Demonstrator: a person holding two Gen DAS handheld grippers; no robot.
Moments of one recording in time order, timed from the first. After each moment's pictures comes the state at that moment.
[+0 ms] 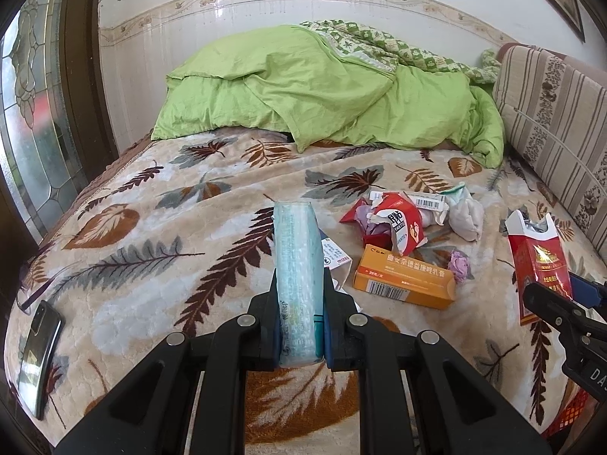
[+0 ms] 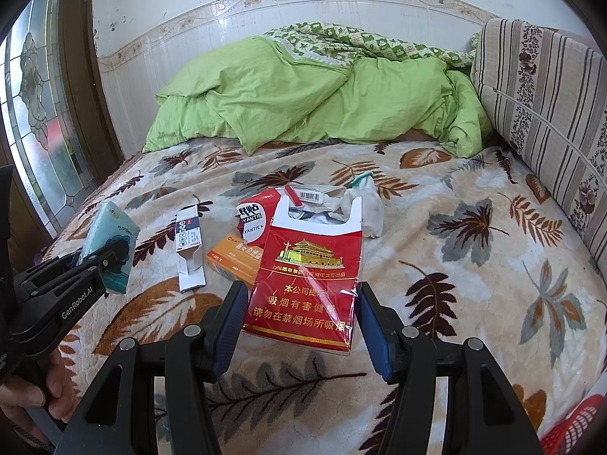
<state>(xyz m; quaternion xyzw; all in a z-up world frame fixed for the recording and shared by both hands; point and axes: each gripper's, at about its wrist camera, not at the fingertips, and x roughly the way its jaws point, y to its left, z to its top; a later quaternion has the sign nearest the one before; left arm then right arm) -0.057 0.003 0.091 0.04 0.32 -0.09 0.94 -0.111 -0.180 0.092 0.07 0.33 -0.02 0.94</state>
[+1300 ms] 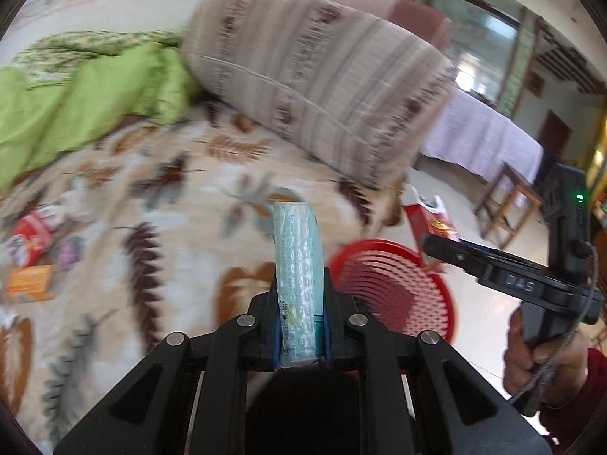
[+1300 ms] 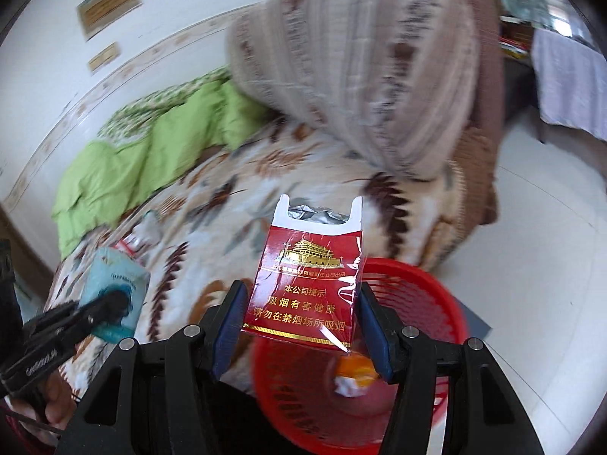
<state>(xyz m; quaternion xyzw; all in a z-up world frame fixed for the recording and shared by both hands) -0.253 -0.247 0.132 0.10 0.36 -0.54 0.76 -0.414 -0.403 0.118 0.27 0.29 -0.26 0.88</state>
